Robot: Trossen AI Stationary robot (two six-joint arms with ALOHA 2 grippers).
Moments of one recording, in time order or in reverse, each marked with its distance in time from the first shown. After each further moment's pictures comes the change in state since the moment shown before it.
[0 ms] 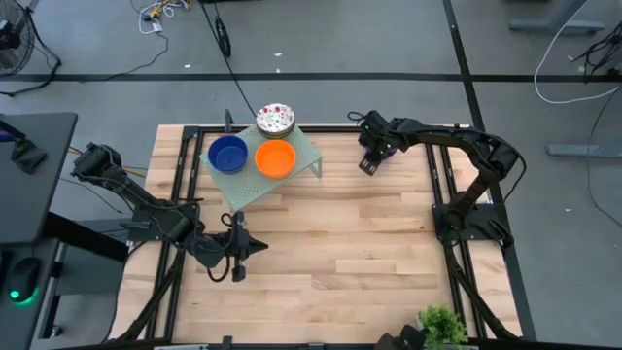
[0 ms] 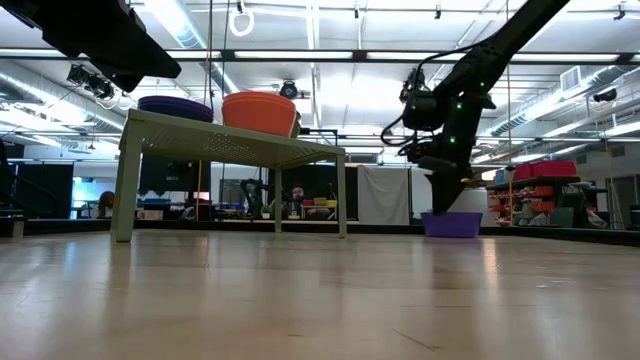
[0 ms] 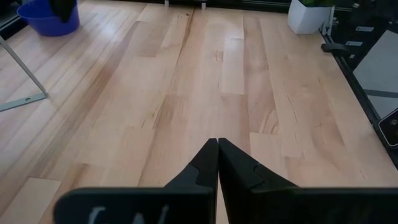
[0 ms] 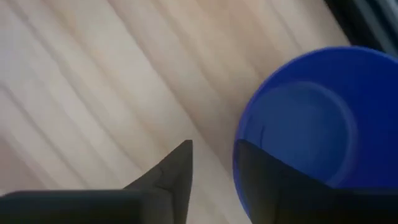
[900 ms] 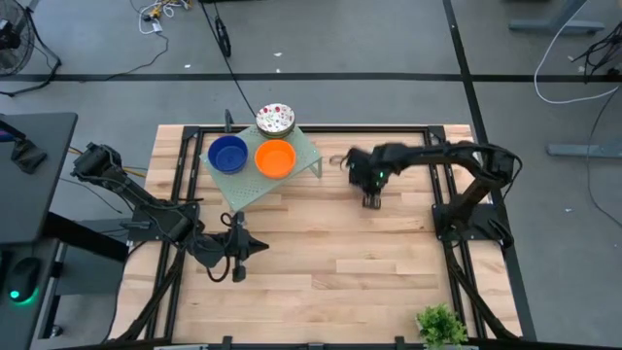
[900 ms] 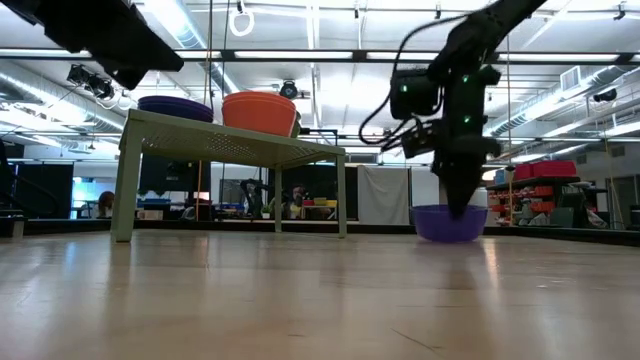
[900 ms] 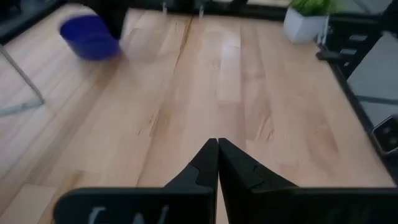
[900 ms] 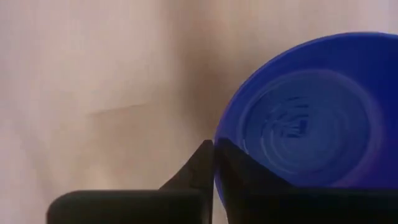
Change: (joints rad) left arm 0.000 0.000 0.000 0.029 -0.001 0.009; right arm 0.367 -0.006 0.002 -0.211 -0.054 -0.091
